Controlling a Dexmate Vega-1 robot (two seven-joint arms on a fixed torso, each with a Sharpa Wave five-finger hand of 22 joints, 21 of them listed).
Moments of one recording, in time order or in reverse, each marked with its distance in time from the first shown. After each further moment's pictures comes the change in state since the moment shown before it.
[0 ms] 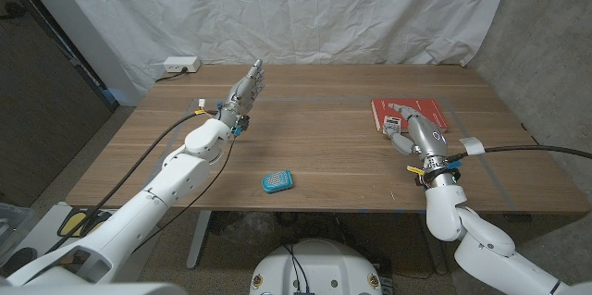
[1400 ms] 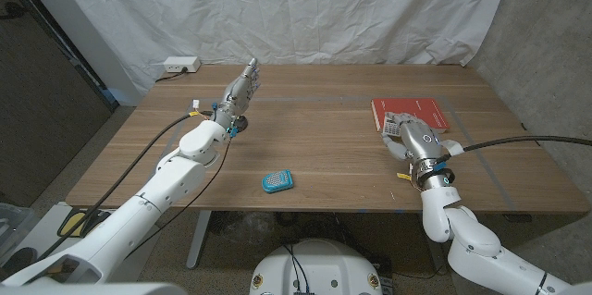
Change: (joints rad) left arm 0.051 0.024 -0.030 -0.057 -0.006 -0.012 0.025; left_hand 0.005 0.005 -0.008 0.000 0.000 -0.009 0.002 0.000 0.000 -0.013 0.005 0.000 0.000 -0.014 0.007 0.000 0.000 -0.020 0.002 0.000 0.000; right arm 0.091 -0.067 -0.161 0.026 -0.174 -0.233 0.025; right_hand 0.007 -0.026 -0.018 0.037 0.000 0.023 -0.016 0.000 0.005 0.062 -0.034 0.035 0.009 0.056 0.002 0.015 0.014 0.045 0.002 0.000 0.005
